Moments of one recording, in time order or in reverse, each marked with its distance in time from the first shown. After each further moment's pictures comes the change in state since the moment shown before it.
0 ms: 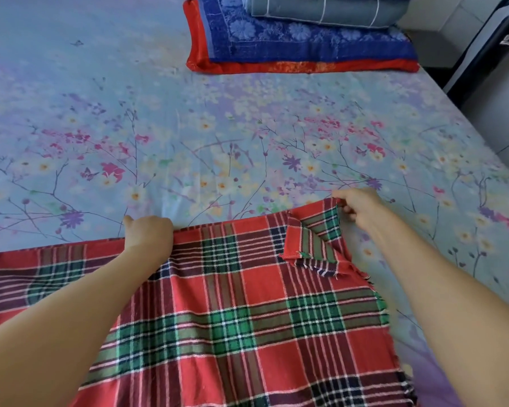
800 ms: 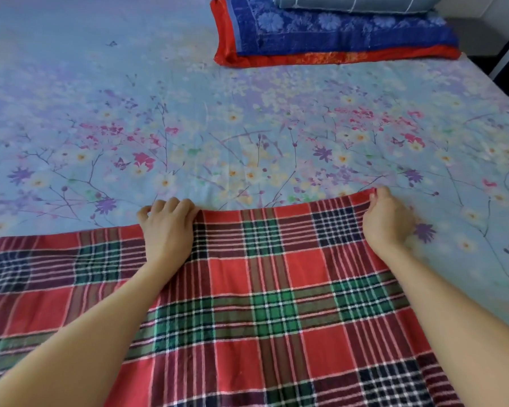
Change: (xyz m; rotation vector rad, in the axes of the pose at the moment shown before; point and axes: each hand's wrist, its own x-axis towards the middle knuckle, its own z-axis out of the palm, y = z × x) left_hand 0.005 -0.015 0.063 -0.526 0.741 -0.022; right_hand -0.014 0.058 0.025 -0.806 0.539 -0.591
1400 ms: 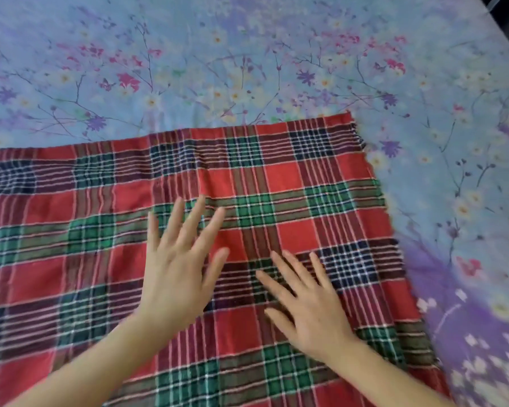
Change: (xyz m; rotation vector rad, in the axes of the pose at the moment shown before) left_hand -0.188 0.055 -0.123 -0.074 -0.358 0.246; right_hand -0.285 0.060 -0.069 0.043 -0.422 -0.916
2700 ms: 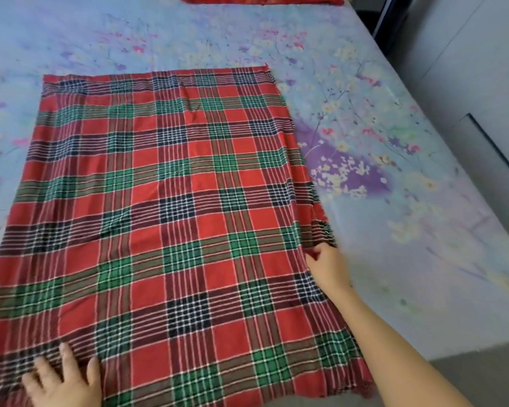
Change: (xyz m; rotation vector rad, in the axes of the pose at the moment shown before) left_hand -0.580 0.044 0.008 0.000 -0.381 -0.820; right_hand -0.370 -0.077 -0.021 0.424 0.089 0.894
